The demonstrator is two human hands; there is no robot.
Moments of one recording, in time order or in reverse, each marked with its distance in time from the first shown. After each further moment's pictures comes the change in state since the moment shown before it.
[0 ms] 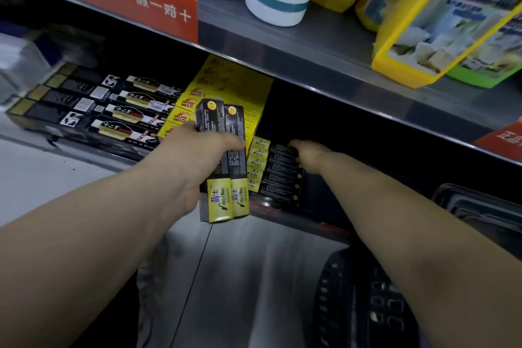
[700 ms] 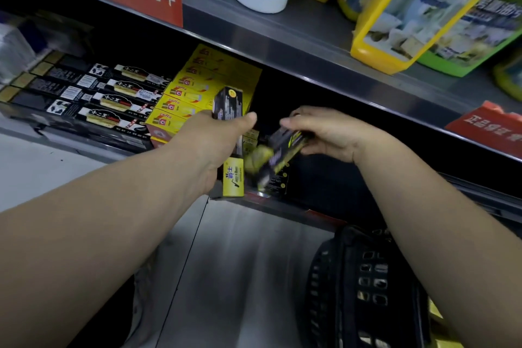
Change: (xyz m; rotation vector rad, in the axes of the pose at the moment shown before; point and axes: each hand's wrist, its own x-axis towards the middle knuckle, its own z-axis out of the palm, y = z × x) left_hand -0.011 -0.001 0.033 0.066 0.003 0.000; right_hand -0.115 -0.022 -0.074 0.901 -0.235 -0.164
